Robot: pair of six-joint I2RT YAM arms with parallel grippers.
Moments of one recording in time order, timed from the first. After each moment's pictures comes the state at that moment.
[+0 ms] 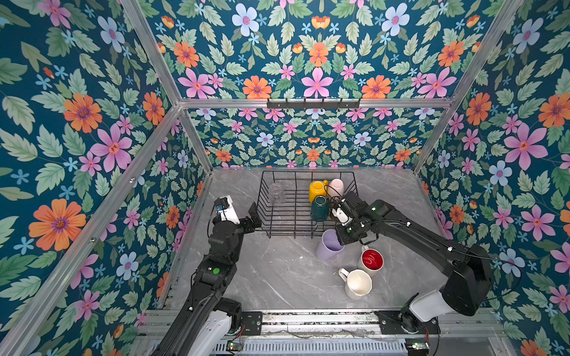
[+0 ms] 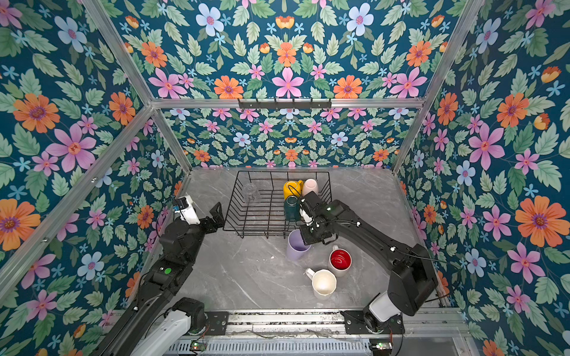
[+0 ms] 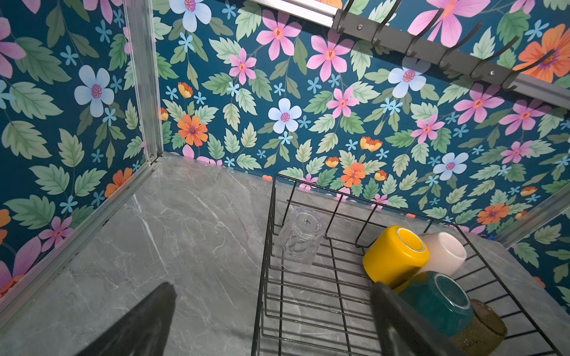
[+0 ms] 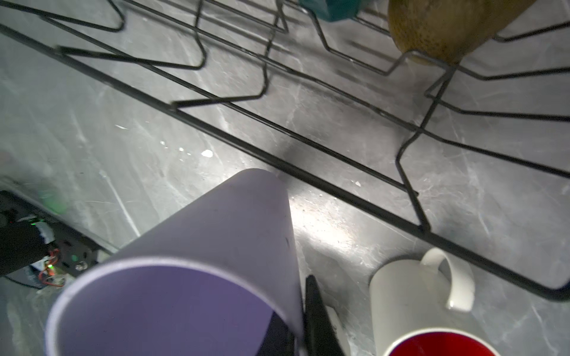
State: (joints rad) left arm -0.34 0.68 0.58 -0.04 -0.30 -0.32; right arm 0.67 1.50 1.30 -1.00 -0.16 0.33
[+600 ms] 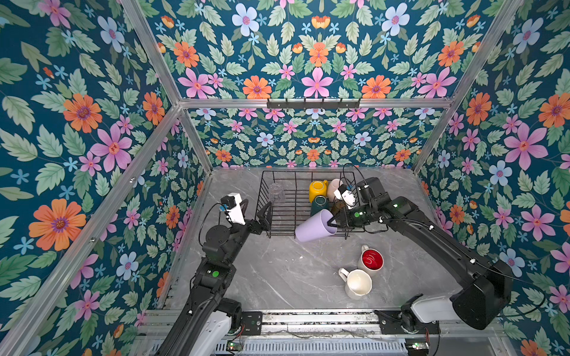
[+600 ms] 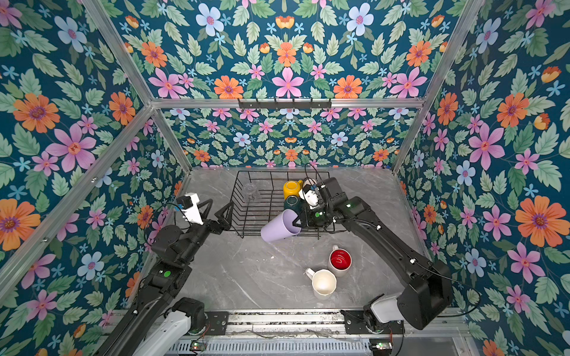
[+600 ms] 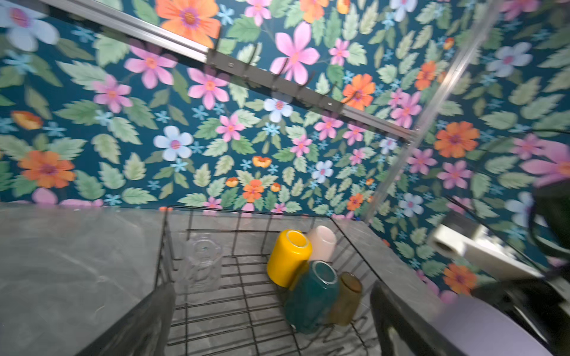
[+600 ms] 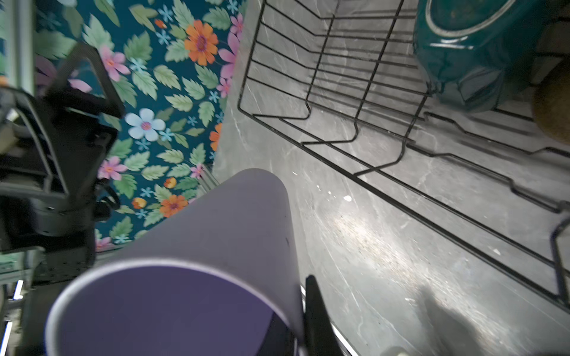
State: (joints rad) left arm -0.33 0.67 0.55 0.20 0.19 -0.34; right arm 0.50 1.40 1.28 -0.70 -0.66 0.50
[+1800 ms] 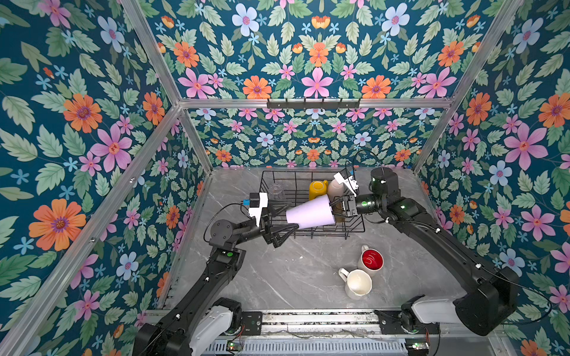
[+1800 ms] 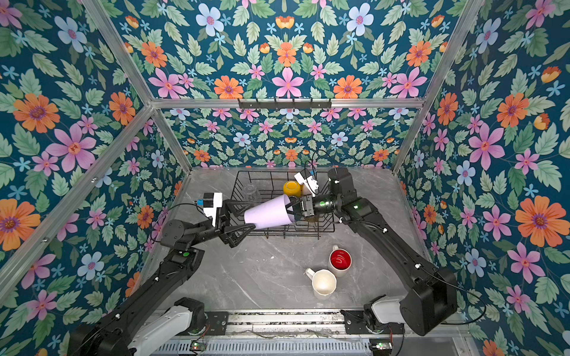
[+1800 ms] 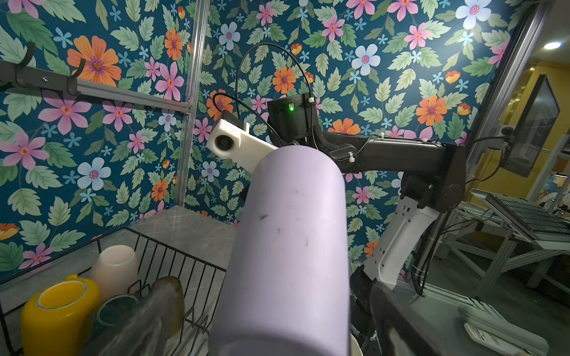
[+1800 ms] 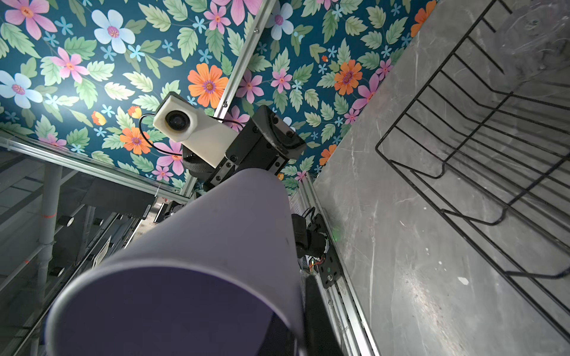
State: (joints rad) left arm -0.33 0.95 0.54 0.84 0.97 -0.57; right arm 0.47 1.36 1.24 -0.28 -1.07 0.61
